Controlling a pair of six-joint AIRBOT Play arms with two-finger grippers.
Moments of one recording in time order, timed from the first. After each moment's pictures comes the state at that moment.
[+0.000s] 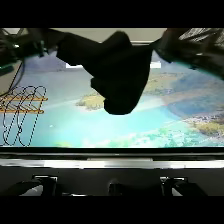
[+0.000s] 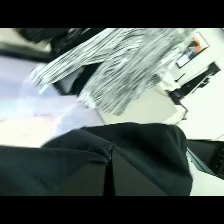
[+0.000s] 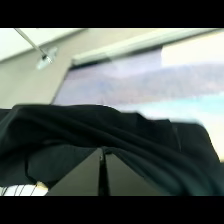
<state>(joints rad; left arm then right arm) -0.07 -1.21 1.63 0.35 -0.96 -1.27 0.15 -0.98 1.54 -0.96 0.89 1.64</state>
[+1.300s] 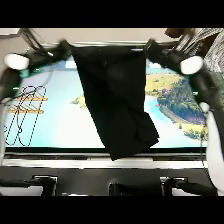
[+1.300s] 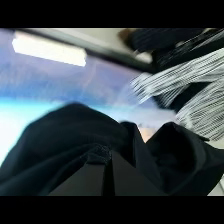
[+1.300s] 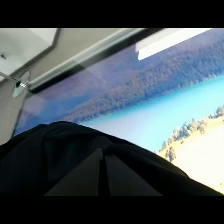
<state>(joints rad) -0.17 -1.59 1.64 0.66 -0.62 -1.36 0.15 -1.48 1.53 -0.88 0.54 1.65</state>
